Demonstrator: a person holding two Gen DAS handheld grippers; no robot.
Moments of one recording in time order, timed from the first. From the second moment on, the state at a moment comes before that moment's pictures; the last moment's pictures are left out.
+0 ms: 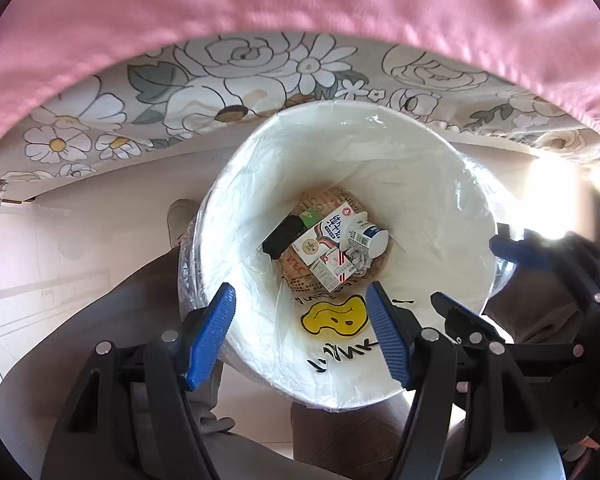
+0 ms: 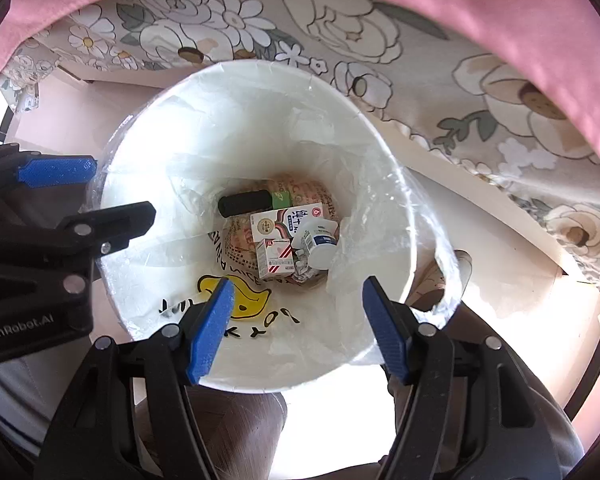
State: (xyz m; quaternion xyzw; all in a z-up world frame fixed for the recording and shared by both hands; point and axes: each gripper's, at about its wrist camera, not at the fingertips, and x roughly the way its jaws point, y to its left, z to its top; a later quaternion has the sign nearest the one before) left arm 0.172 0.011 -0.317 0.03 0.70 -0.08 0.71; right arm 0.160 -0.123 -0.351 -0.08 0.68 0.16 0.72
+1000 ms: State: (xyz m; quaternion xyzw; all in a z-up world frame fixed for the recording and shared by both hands) left arm 0.206 -0.003 -0.042 0.12 0.47 -0.11 0.86; right arm 0.178 -0.196 -0.030 -0.07 0.45 0.14 0.88
